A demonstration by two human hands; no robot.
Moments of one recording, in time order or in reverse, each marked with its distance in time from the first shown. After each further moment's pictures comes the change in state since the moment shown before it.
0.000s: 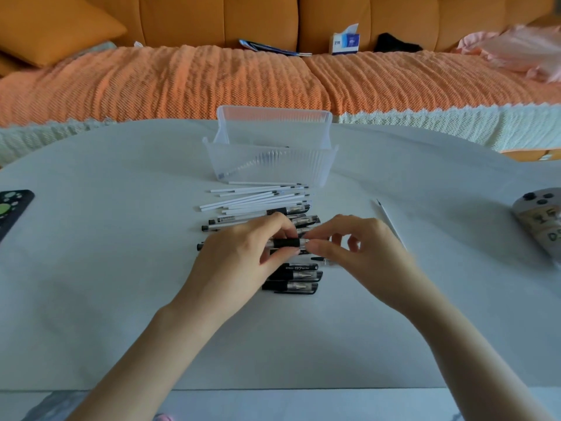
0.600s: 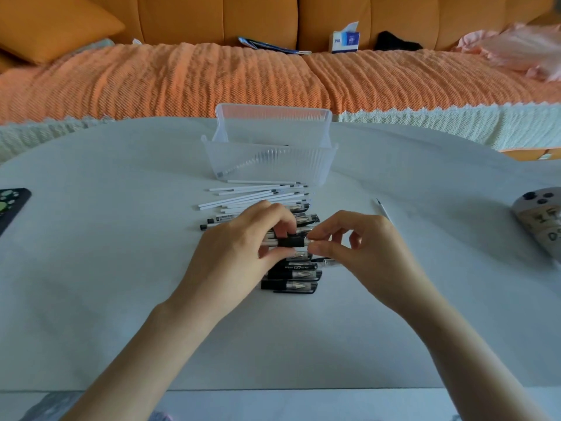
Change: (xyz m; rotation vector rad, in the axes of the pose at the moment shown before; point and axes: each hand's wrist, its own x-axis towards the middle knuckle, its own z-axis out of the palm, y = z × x) left_hand 0.004 0.000 -0.004 0.006 0.036 0.056; right_hand 0.001 0.002 0.003 0.062 0.054 0.031
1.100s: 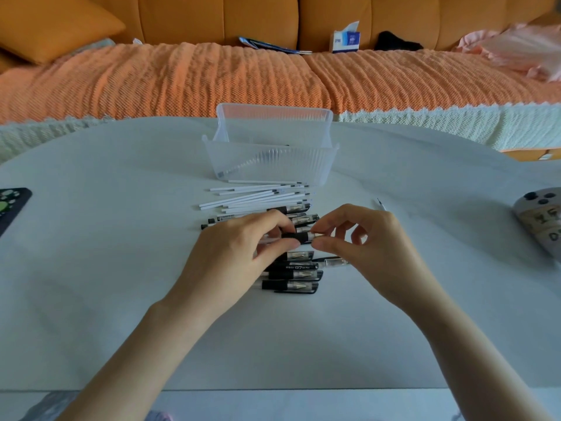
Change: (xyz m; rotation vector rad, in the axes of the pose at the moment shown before) left_hand 0.000 -0.002 -0.002 -0.019 0.002 -0.024; right_hand 0.001 -0.001 -0.005 0.029 0.013 -0.019
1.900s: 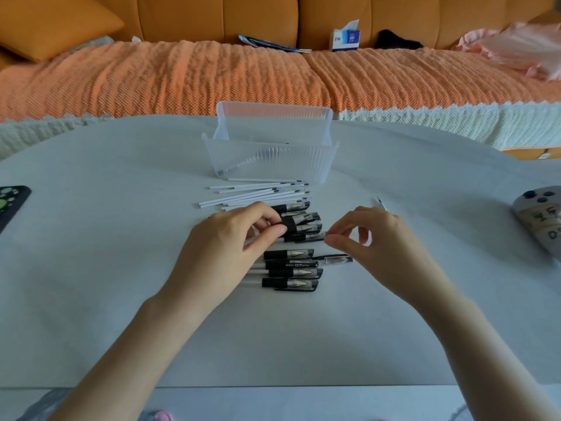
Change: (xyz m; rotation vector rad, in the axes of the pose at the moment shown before) left_hand 0.001 -0.010 0.000 -0.052 0.004 -0.118; right_hand 0.002 0.018 -0.009 -0.396 0.001 0.024
